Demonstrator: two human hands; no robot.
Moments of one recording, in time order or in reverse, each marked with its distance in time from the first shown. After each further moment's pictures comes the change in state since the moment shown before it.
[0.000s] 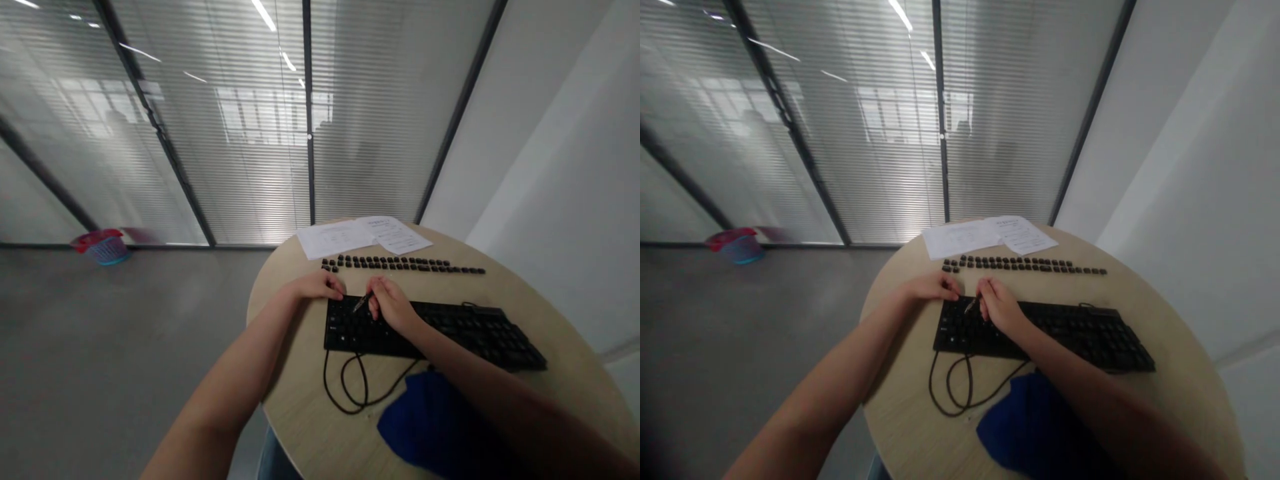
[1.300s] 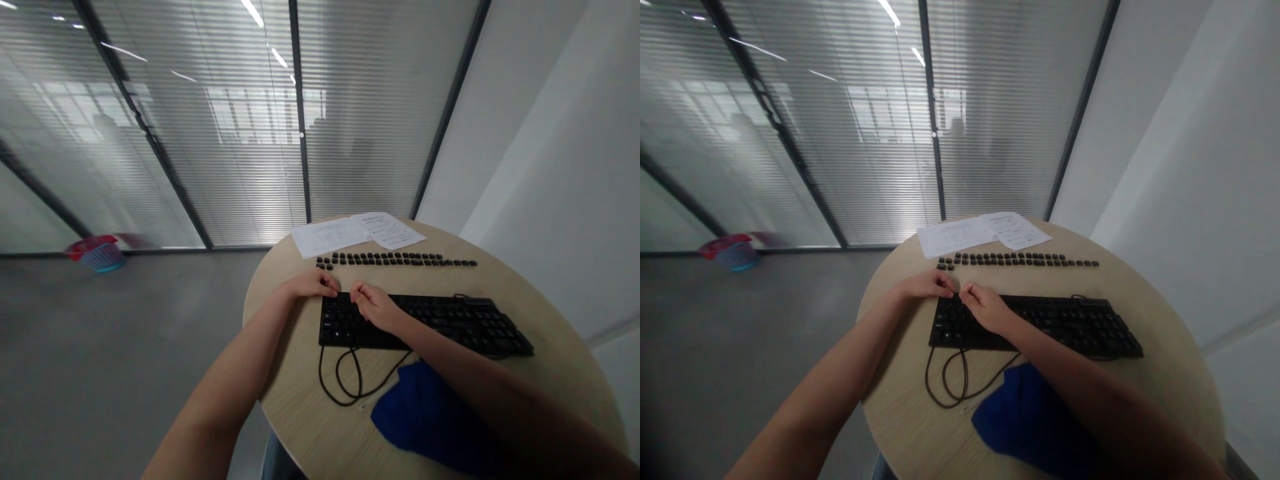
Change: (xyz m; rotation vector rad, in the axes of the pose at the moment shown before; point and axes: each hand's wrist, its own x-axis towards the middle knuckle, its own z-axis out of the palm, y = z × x) left_hand -0.001 0.007 0.000 0.057 0.015 0.020; right_hand -0.002 0.011 -0.004 -0.243 -0.251 -0.144
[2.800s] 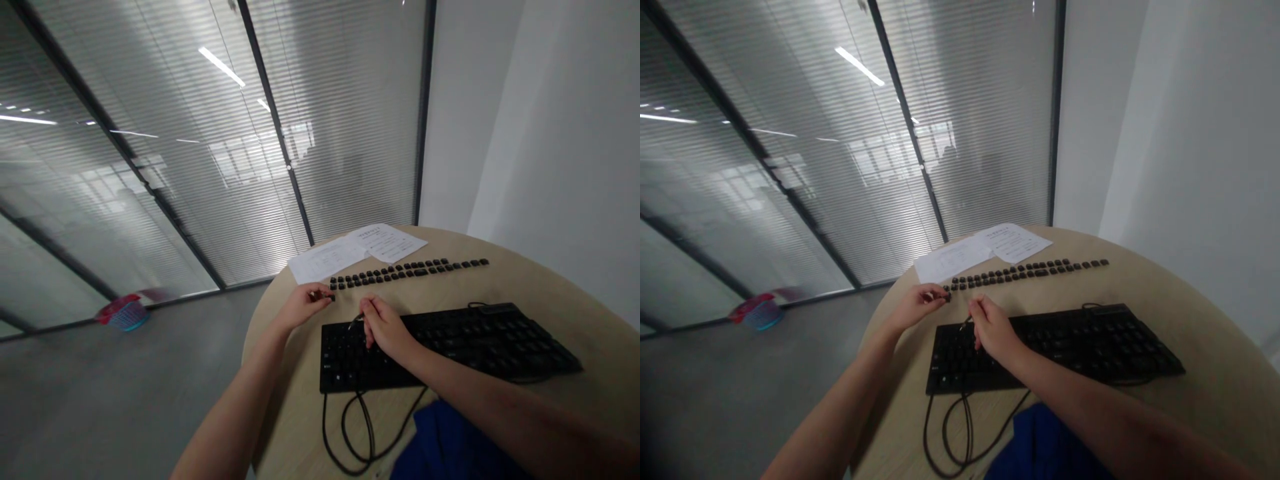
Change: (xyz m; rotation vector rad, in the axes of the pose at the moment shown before) left_hand -0.006 0.034 -0.012 0.243 0.472 0.035; right_hand 0.010 0.004 0.010 0.395 0.358 0.156
